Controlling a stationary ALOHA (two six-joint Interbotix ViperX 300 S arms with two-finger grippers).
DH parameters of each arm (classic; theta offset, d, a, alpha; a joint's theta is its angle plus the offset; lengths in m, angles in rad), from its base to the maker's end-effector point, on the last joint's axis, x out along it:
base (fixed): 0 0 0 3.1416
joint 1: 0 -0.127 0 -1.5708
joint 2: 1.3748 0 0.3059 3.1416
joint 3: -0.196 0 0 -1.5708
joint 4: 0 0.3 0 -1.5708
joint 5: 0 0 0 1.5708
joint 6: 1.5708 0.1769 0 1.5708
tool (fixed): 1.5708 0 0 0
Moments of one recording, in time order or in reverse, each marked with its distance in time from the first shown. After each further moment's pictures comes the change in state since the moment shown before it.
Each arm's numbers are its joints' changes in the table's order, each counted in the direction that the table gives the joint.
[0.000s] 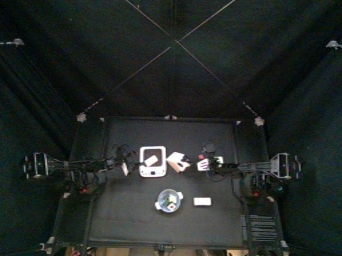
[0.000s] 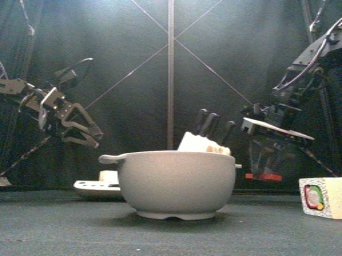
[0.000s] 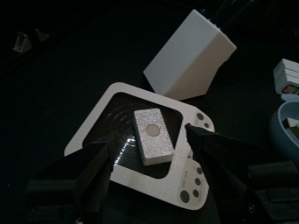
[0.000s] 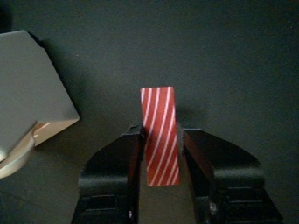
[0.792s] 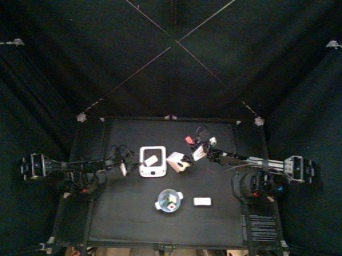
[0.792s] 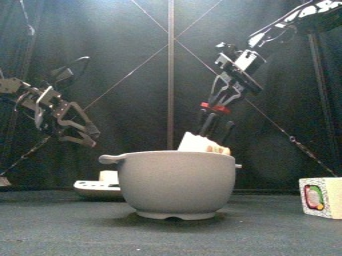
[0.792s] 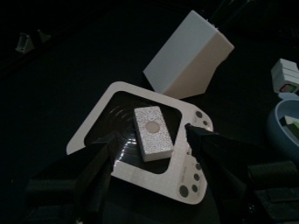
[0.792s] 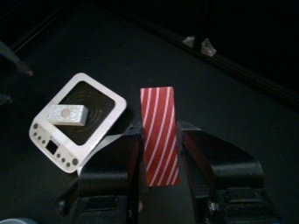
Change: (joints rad) left arm -0.005 0.095 0.048 0.000 -0.003 0.002; right arm 0.055 0.103 -0.311 0.084 0.123 -0.634
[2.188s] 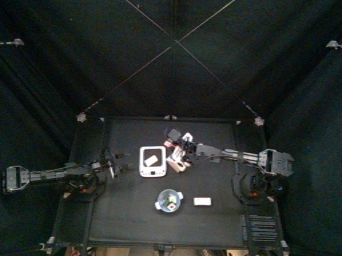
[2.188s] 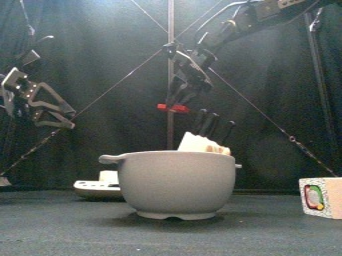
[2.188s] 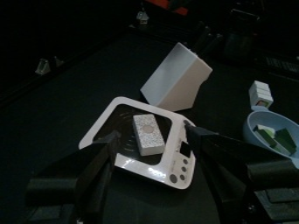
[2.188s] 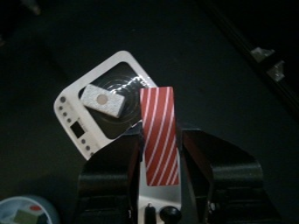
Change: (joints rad) left arm -0.008 0.350 0.120 0.000 -0.132 -0.003; right arm 0.023 -0.321 -0.436 0.716 -0.167 -0.963
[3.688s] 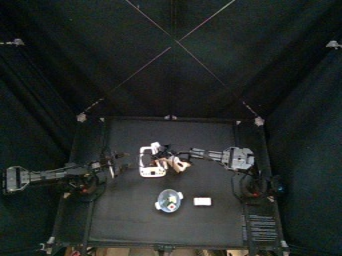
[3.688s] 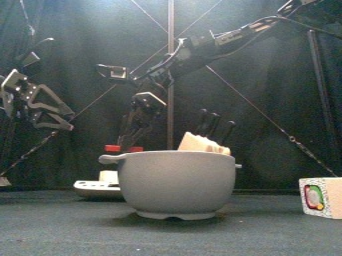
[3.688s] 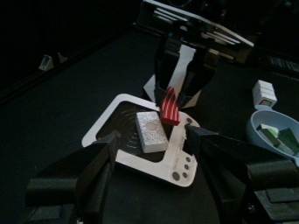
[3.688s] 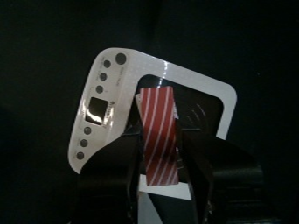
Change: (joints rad) left arm -0.011 0.000 0.008 -0.008 -0.002 -0.002; right arm -0.037 -0.462 -0.414 0.314 -0.183 -1.022
